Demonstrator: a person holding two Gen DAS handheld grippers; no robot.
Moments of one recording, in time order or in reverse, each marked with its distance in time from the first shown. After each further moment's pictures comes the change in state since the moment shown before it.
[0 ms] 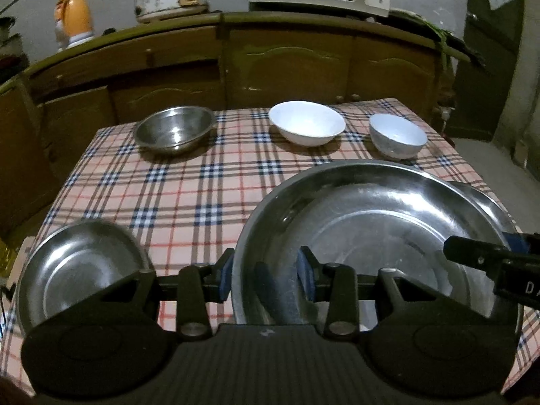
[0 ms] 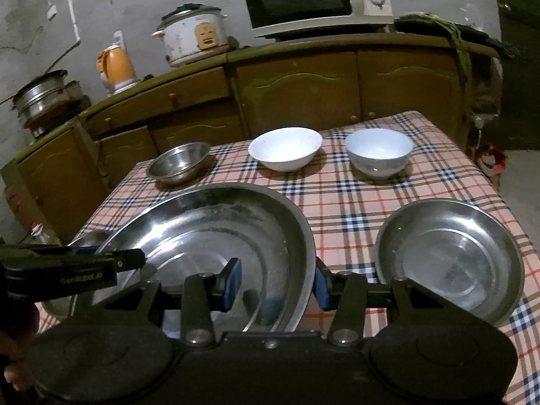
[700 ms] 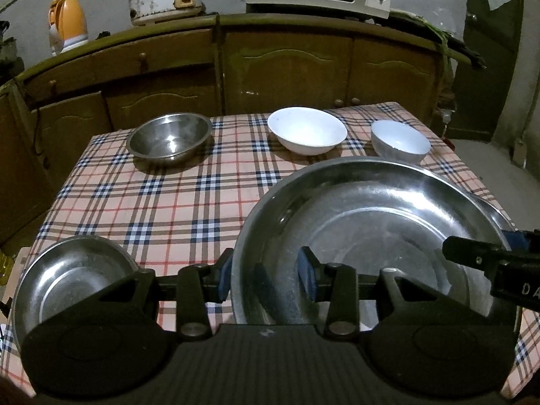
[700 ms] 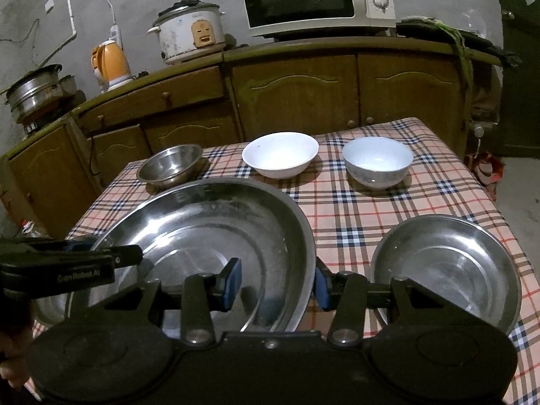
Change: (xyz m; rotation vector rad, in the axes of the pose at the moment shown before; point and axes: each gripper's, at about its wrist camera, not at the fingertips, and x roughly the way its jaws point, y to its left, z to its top) left arm 0.012 0.002 0.012 0.000 -0.005 0.002; right arm 0.017 0.002 0.015 -0.034 0.005 -0.022
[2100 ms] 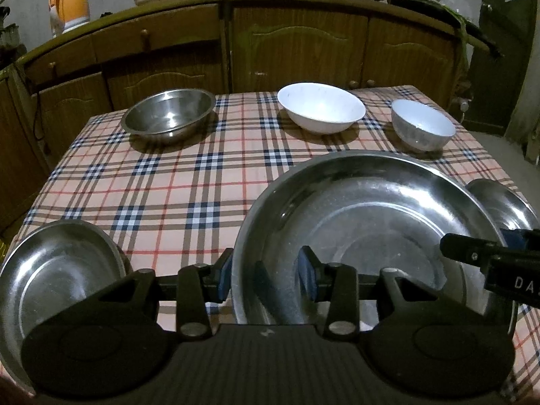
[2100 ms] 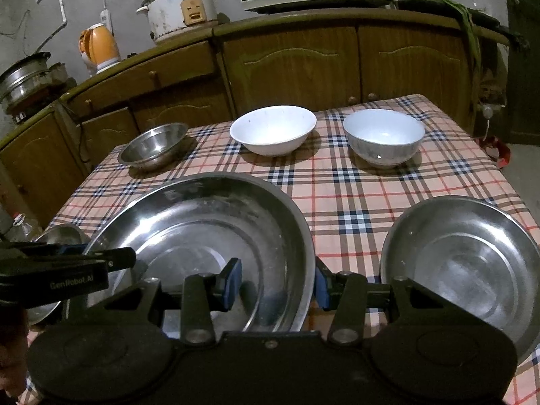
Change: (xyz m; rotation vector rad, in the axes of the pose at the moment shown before) left arm 0.043 0.004 -0.007 -0.019 0.050 0.031; right arm 0.056 -0.013 -0.008 0.013 0.058 -0.005
